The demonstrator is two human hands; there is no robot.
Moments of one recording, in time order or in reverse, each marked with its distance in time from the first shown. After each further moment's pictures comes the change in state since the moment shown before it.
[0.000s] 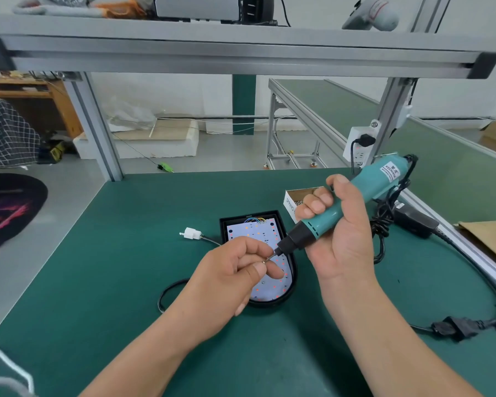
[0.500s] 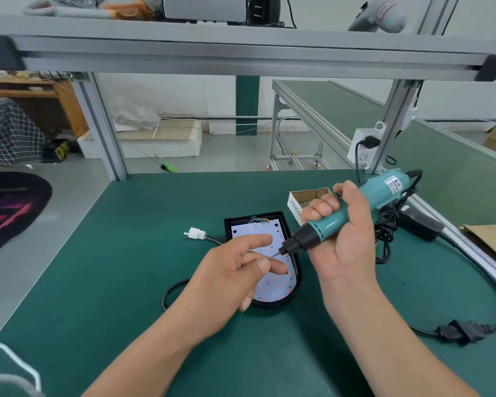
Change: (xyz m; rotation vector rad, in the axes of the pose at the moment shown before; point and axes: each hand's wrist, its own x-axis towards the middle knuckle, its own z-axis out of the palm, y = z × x) left_hand 0.001 0.000 -0.003 0.007 0.020 0.021; right_hand 0.002 0.007 -0.006 0.089 0.097 0.000
